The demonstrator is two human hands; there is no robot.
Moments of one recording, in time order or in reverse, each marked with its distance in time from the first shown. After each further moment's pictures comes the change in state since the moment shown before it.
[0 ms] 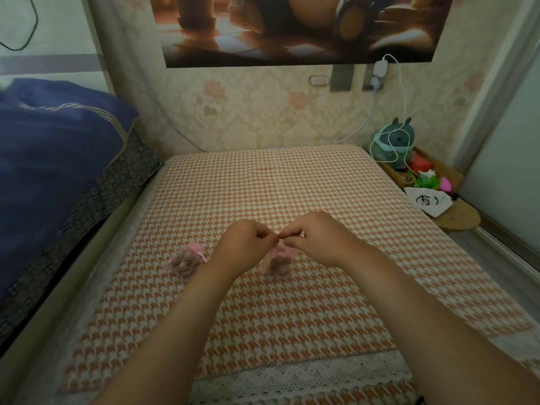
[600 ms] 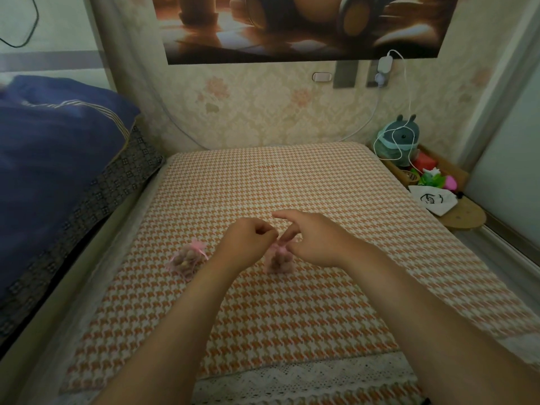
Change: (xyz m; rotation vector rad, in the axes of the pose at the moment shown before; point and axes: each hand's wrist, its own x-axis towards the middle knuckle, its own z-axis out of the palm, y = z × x) left_hand 0.006 -0.003 0.002 -0.076 0.021 -0.063; right_hand 0.001 -0.008 0.004 0.075 -0.085 0.025
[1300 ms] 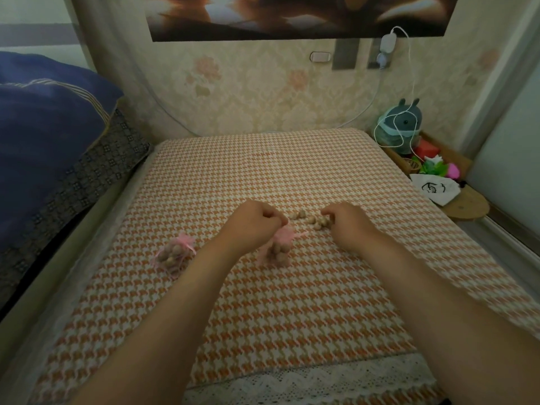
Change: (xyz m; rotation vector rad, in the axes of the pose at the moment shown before) left_hand 0.029 0.013 0.013 -0.027 -0.115 -0.008; right_hand 0.027 0.095 -0.004 -0.284 0.202 0.368
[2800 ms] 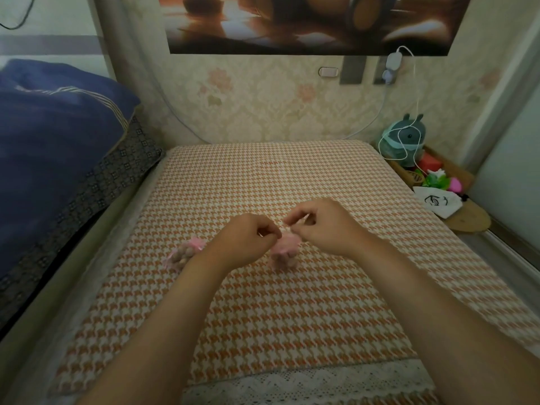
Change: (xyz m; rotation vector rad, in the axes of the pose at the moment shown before) left_hand -0.027 -0.020 -0.024 0.102 0.000 0.139; right_hand -0.032 -0.065 -0.028 0.457 -0.030 -0.399
